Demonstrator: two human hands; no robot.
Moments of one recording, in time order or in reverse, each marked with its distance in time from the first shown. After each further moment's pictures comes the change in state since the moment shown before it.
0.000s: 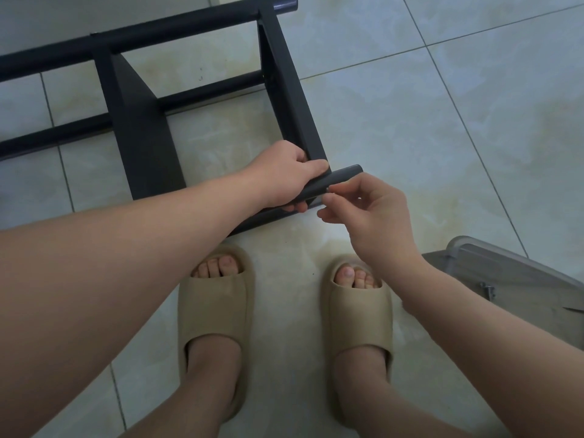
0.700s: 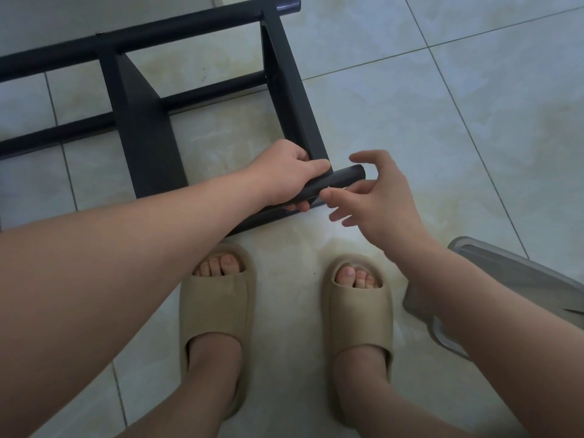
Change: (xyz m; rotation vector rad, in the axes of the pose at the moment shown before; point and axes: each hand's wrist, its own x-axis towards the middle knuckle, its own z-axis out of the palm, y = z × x) left_hand 0.000 -0.001 -0.002 -0.051 -0.012 0.007; right_hand 0.019 -0.011 -0.011 -0.157 -0.077 0.071
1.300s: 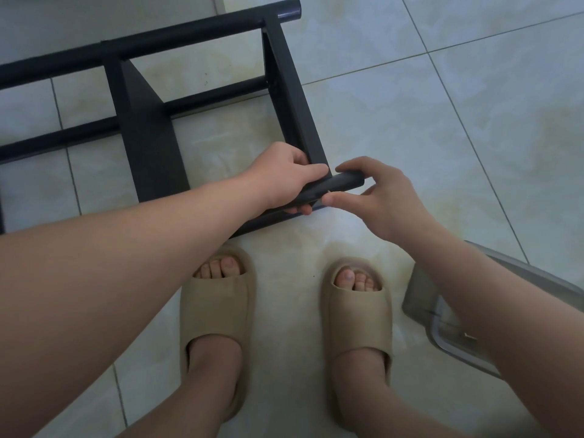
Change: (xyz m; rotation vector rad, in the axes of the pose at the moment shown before) left_hand 0.001 -0.005 -0.001 -0.099 0.006 -0.011; right_hand 0.021 0.007 -0.018 -0.322 -0.056 -0.114
